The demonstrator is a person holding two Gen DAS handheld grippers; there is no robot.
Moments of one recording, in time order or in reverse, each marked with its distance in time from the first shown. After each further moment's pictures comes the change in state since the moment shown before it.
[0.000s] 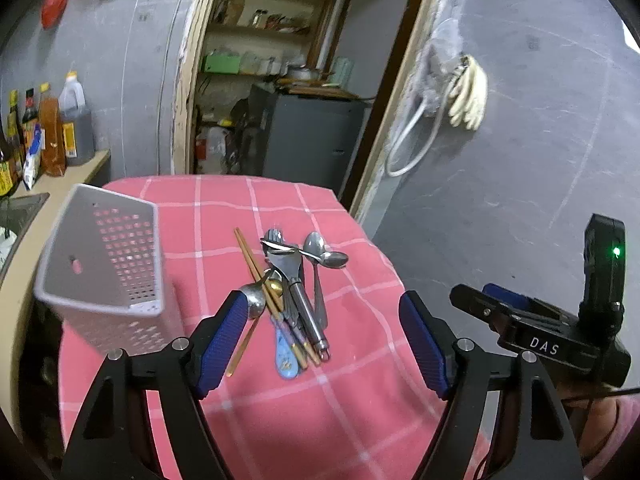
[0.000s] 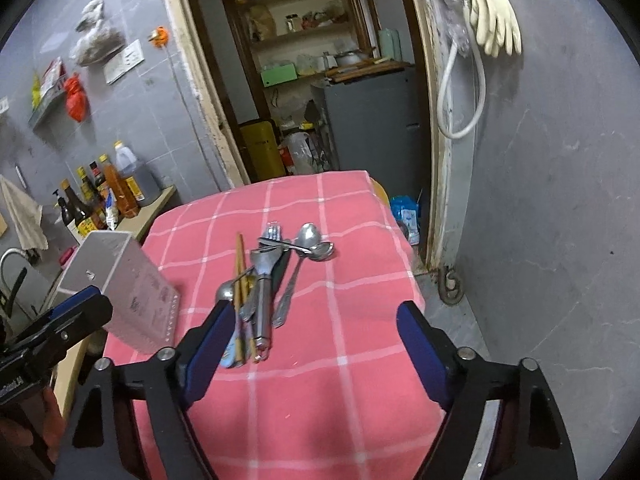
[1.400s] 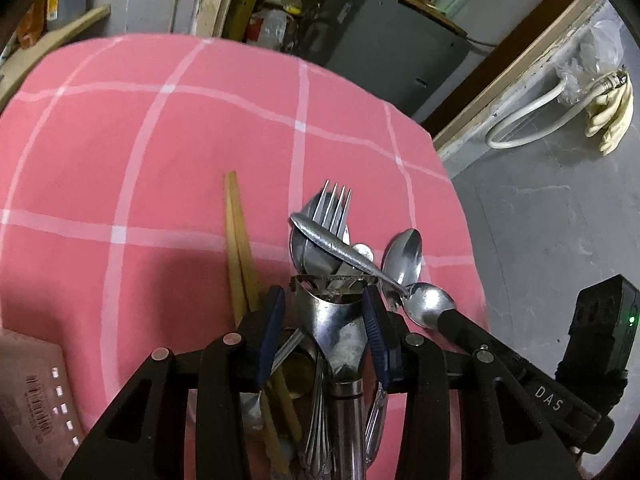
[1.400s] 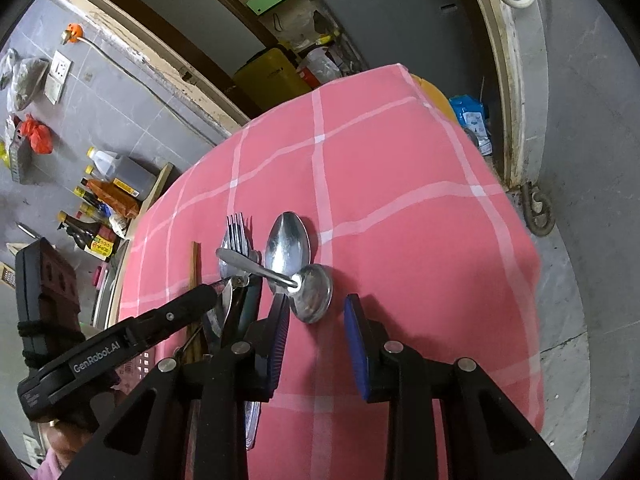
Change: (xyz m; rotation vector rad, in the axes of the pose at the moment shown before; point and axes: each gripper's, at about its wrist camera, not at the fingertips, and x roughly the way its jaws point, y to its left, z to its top) left arm 0.215 0.104 0.039 -0.359 0.352 0.063; right arm 0.217 -0.058 0.056 0.201 0.327 0.284
